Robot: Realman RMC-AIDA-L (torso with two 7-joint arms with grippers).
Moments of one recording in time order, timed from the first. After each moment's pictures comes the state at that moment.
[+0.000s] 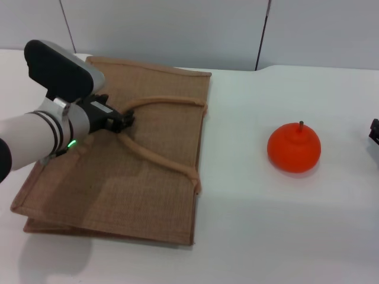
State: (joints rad) left arm -0.40 -2.03 1.70 0.97 -0.68 -0.29 0.61; right arm 0.62 2.03 2.07 -0.16 -0.35 0.92 -2.80
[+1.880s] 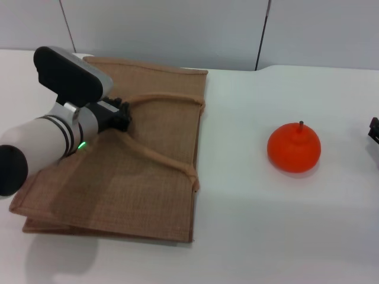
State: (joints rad) left arm -0.45 -2.04 1.77 0.85 -0.72 -0.14 0.60; right arm 0.62 2.03 2.07 -0.16 -0.35 0.92 -2.80
